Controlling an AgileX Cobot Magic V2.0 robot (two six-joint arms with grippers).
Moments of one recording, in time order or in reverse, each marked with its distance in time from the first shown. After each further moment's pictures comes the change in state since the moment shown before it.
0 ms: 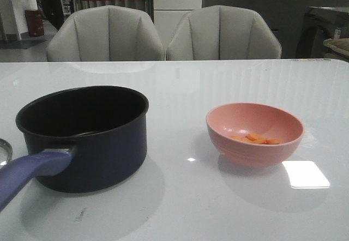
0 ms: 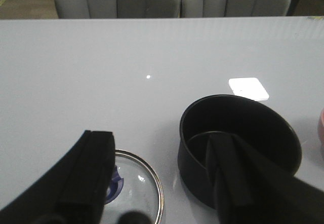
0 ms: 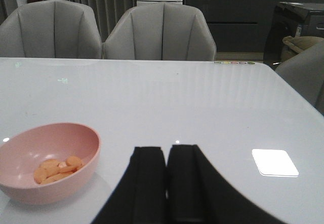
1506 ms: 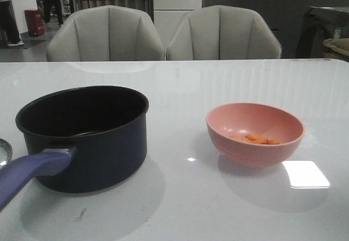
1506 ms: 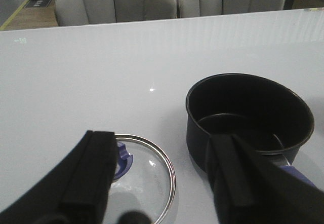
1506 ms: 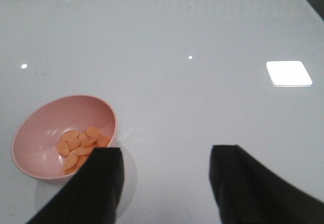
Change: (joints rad) left arm -0.033 -0.217 0.183 0.068 -0.005 0.002; right arm 0.026 0.528 -0.392 0.085 0.229 0.000
